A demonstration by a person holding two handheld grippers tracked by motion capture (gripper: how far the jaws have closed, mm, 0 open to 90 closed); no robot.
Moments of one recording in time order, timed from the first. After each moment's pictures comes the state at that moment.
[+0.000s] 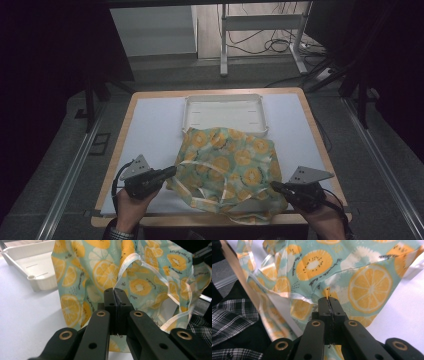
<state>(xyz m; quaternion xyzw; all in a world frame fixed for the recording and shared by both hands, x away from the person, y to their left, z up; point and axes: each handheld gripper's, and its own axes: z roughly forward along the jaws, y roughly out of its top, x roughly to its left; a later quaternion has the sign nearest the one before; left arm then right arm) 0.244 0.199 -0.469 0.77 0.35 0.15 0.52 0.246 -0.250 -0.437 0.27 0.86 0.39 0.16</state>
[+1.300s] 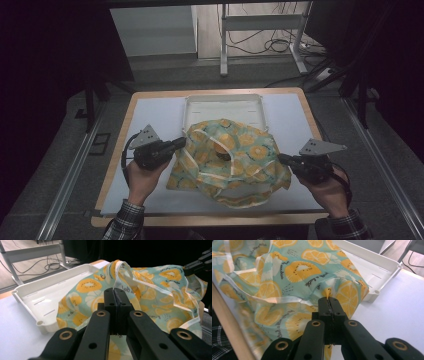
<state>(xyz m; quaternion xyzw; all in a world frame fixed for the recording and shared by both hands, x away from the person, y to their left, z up) 0.295 0.176 -0.415 0.75 0.34 0.18 0.55 0.295 -0.265 -0.405 0.30 0.83 0.42 0.20</state>
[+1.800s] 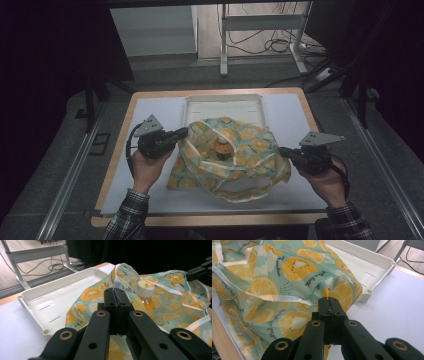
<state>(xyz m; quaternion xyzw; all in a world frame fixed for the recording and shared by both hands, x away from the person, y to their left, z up) 0.323 0.171 -0.410 0.74 0.35 0.18 0.55 0.318 -0.269 -0.408 0.31 0.83 0.42 0.19</state>
